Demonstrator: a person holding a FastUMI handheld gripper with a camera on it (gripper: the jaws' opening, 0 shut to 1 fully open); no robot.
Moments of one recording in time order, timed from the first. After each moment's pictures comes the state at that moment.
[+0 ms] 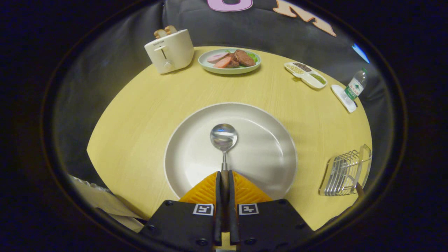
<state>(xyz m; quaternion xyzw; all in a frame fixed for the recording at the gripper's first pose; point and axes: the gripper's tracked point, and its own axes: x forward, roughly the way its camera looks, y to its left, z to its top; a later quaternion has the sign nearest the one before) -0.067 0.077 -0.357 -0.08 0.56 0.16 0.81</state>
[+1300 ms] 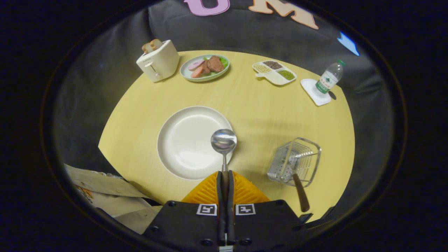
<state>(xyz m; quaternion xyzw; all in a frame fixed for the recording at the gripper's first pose) -0.066 -0.042 -0.258 -0.07 0.60 0.13 0.79</state>
